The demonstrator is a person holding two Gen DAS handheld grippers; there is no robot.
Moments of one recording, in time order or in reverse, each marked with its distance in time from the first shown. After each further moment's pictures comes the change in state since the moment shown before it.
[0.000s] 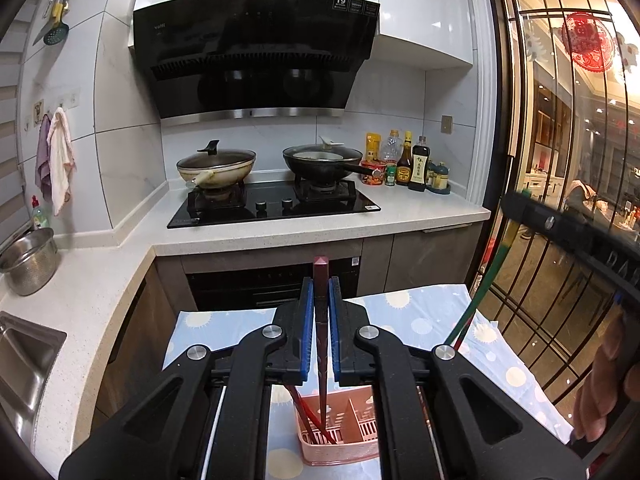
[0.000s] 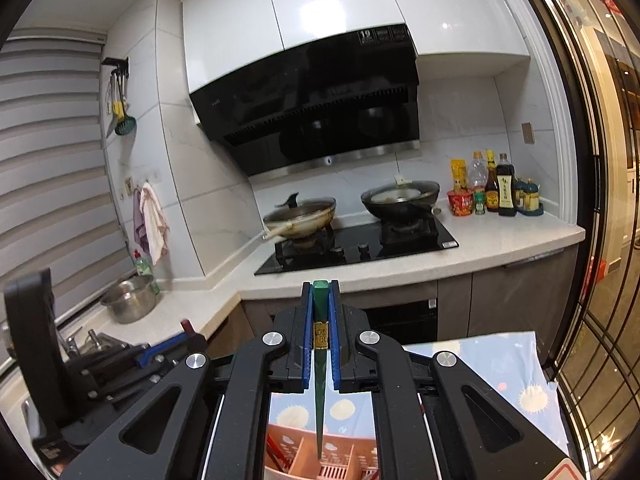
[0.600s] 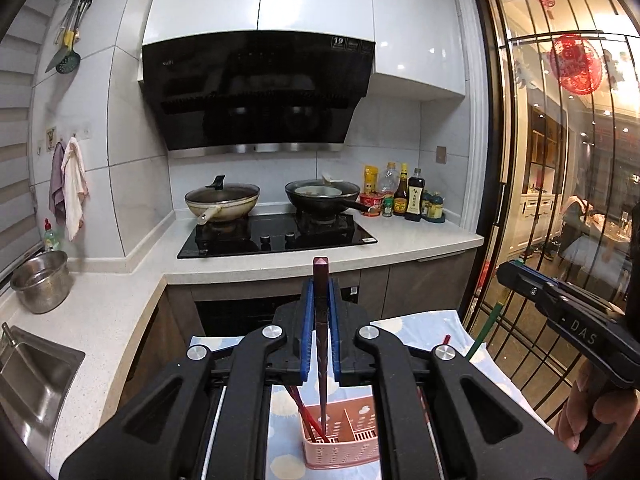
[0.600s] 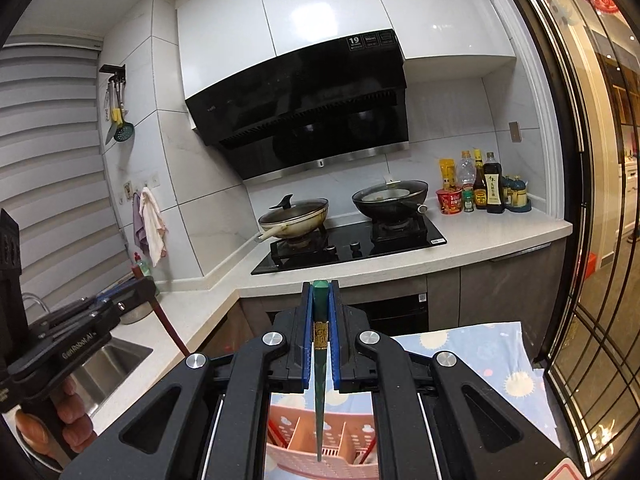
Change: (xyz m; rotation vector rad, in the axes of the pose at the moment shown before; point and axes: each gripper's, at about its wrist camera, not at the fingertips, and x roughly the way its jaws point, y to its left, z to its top) left arm -0.050 -0.002 0.026 0.006 -0.094 0.007; right arm -0.041 -0.009 0.001 0.027 -0.023 -0.012
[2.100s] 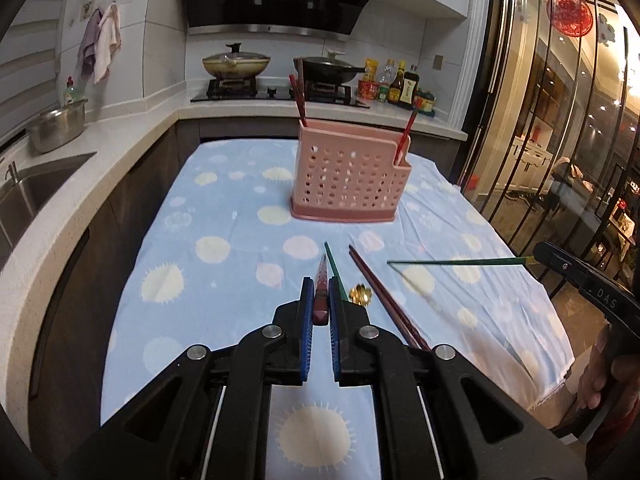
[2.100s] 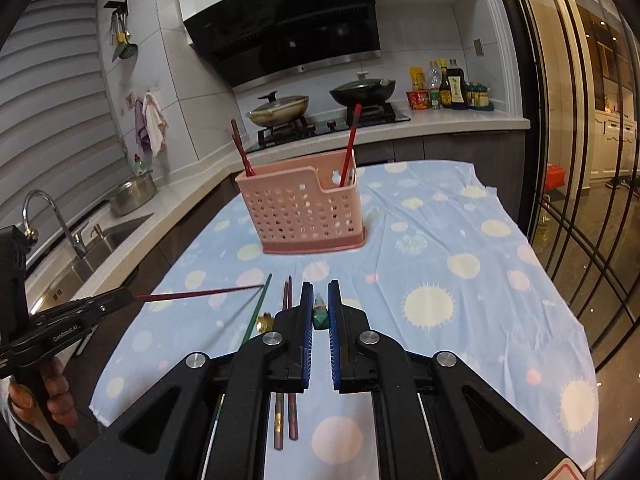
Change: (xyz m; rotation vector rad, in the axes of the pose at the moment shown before) left arm -0.140 0.004 -0.243 -0.110 0.292 -0.041; right arm -0.169 -0.008 -0.229 0.008 0.242 -0.065
